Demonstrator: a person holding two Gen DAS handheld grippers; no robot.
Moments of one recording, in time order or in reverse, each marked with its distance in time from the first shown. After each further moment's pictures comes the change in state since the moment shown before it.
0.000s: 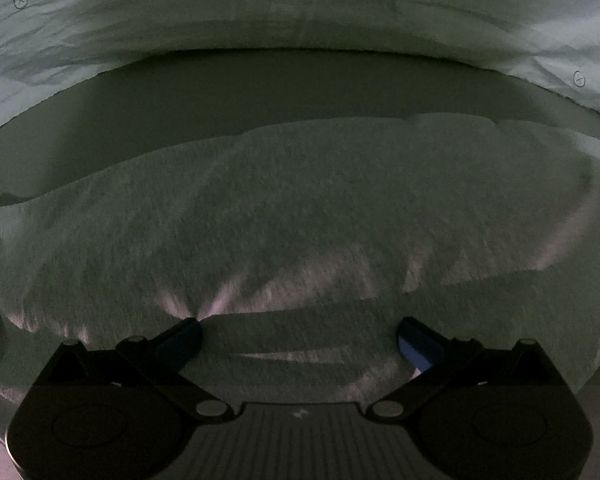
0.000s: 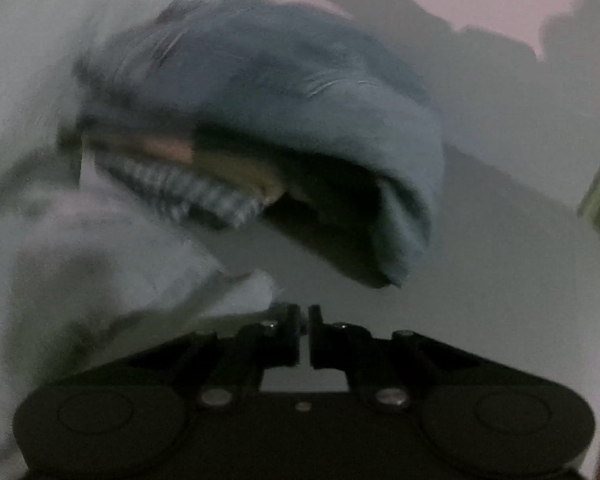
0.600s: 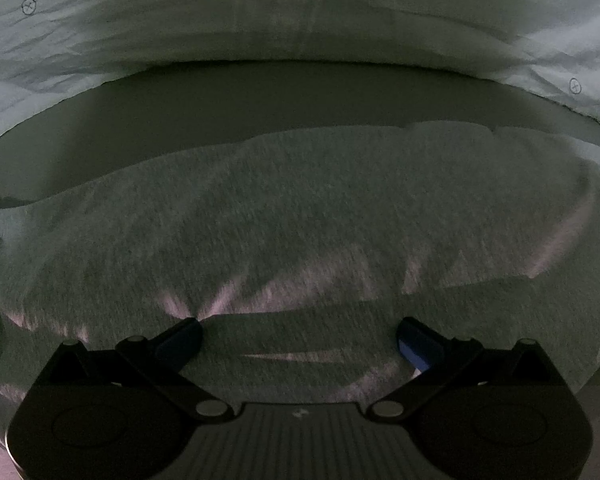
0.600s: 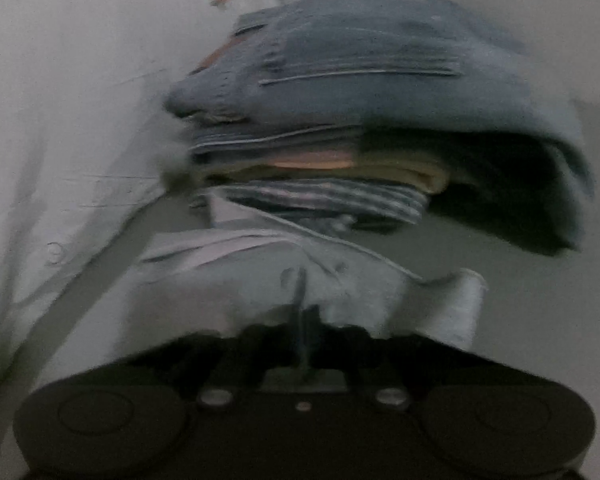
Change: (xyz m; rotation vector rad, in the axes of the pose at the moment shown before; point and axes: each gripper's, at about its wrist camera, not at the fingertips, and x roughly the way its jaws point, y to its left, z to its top) left arm -0.004 -0.001 -0.003 -0.001 -0.044 0.003; right arm 0.013 0.043 0.013 0.170 0.020 0.336
